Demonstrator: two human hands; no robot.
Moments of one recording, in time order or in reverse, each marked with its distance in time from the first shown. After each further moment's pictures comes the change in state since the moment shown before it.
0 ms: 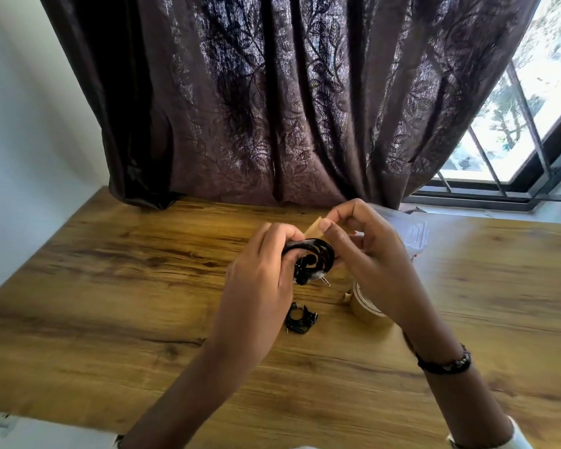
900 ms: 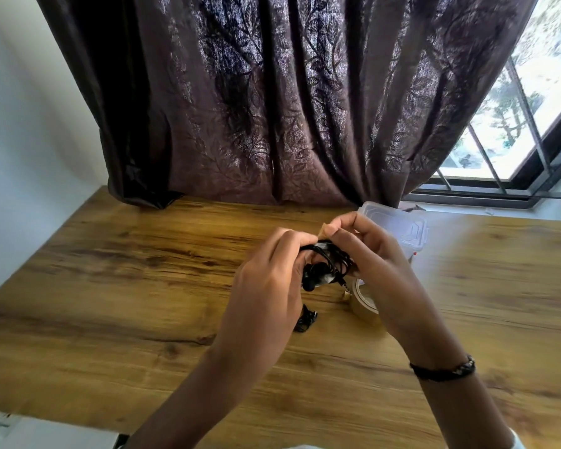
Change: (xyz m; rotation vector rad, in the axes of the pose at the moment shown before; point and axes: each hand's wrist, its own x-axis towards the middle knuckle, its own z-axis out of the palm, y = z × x) left_hand -0.004 0.013 -0.001 -0.031 -0.008 0.056; right_hand -0.011 -0.012 0.001 0.320 0.008 0.271
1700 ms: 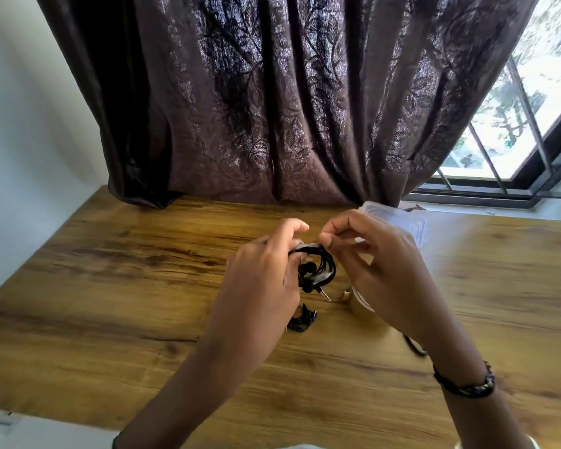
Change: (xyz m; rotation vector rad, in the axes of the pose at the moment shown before) left_hand 0.016 0.016 -0.019 0.047 -0.211 -0.213; right_hand -0.003 -0.012 -0.006 -0.718 -0.003 -0.416
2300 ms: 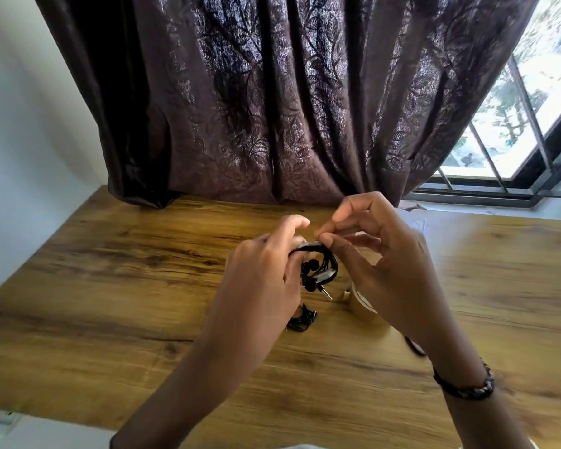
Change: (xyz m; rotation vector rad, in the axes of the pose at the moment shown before) left_hand 0.002 0.004 -0.004 -0.009 -0.021 -0.003; right_hand -0.001 -0.007 -0.001 0.175 0.073 -0.019
